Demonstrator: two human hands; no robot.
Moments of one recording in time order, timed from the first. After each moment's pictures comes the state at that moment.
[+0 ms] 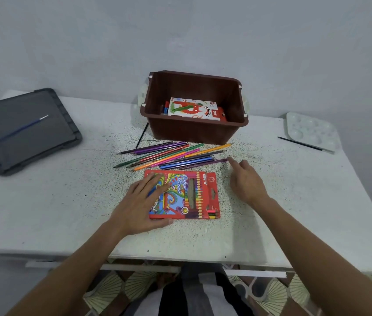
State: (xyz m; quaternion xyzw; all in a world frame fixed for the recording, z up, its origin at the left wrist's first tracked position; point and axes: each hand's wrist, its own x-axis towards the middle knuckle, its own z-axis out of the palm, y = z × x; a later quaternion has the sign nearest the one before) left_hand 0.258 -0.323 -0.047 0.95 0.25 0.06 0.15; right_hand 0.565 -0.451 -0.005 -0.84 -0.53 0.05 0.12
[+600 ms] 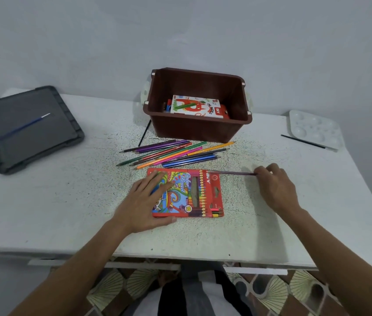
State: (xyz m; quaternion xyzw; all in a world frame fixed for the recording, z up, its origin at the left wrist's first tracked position) left_hand 0.257 -0.323 -0.044 0.95 0.25 0.06 0.15; right_hand 0.595 -0.503 0.008 -0.85 -0.52 -0.04 0.07
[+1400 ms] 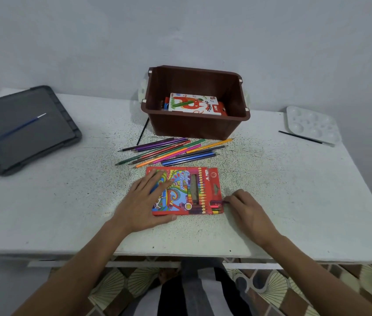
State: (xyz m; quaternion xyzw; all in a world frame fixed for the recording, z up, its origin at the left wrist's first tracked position) left_hand 0.256 -0.324 -0.043 0.95 0.25 0.06 0.16; right_hand 0.511 -0.529 -0.016 -0.74 -0.65 0.03 0.17
